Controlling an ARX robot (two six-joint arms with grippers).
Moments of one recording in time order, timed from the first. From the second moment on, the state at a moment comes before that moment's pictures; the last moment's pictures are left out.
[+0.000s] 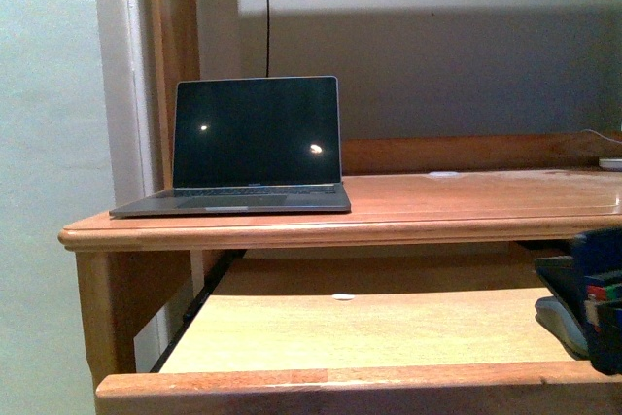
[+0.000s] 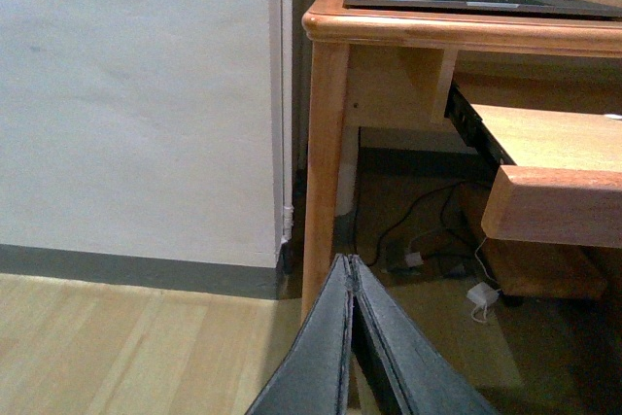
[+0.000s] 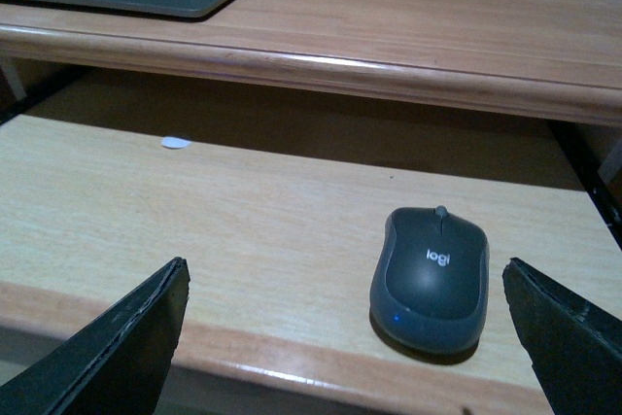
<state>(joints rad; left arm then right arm) 0.00 0.17 0.01 0.18 0.00 -0.01 0.38 1.20 0.58 0.51 0.14 -0.09</state>
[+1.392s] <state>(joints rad) 0.00 0.17 0.01 0.18 0.00 -0.01 0.32 1.63 1.07 -0.06 0.30 -0.03</state>
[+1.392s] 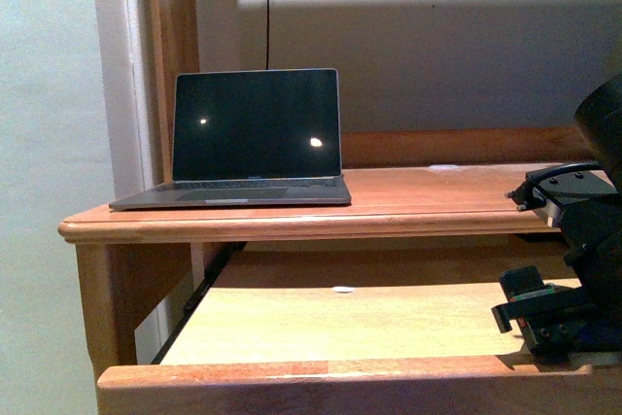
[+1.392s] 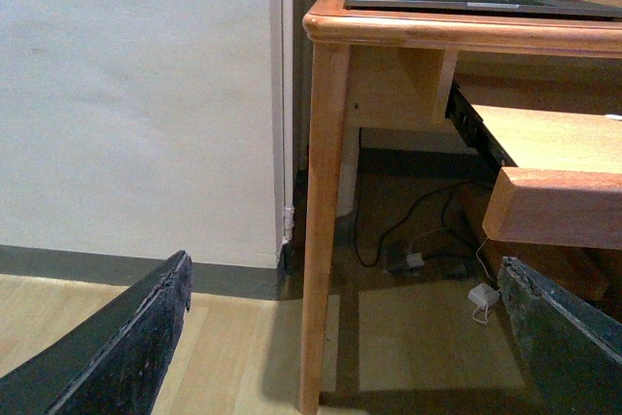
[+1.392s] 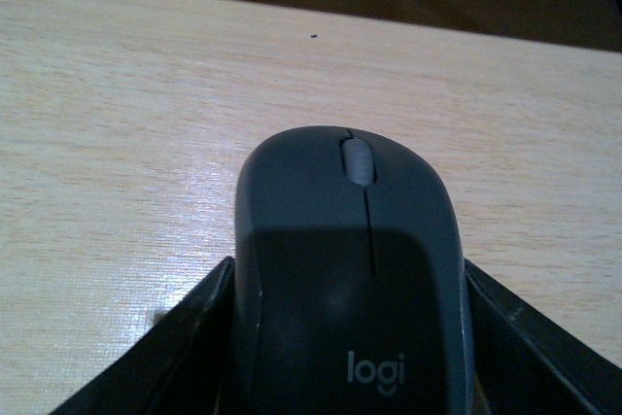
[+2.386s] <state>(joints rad) 0.00 0.17 0.01 0.18 0.00 -0.01 0.43 1.63 1.48 -0.20 0.32 0.05</state>
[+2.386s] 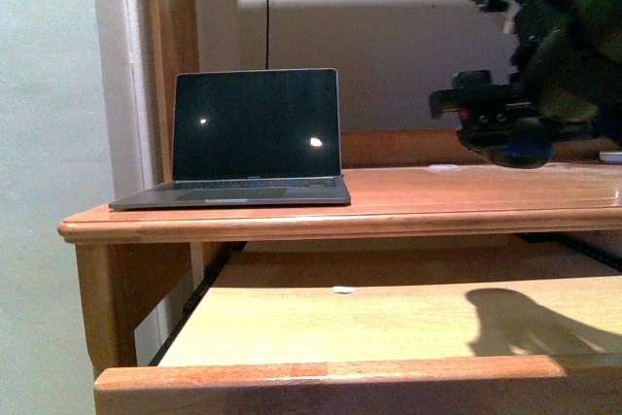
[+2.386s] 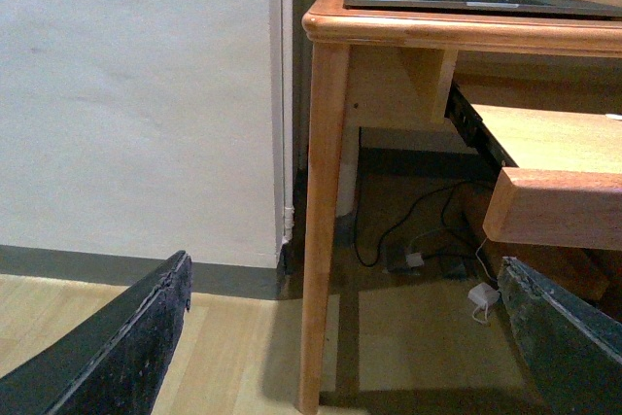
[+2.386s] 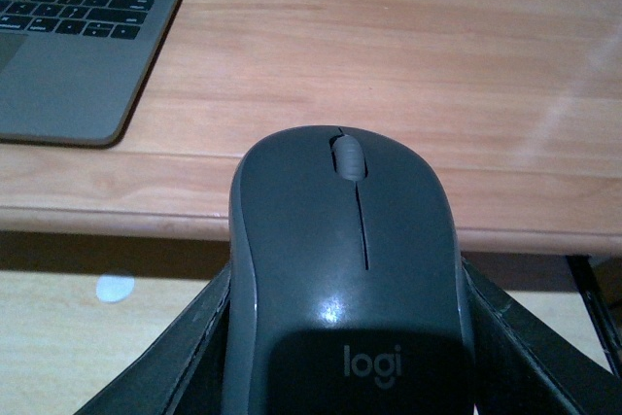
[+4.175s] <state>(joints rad) 0.00 0.17 0.01 0.18 0.00 -0.01 0.23 1.54 1.22 0.33 0.00 0.13</state>
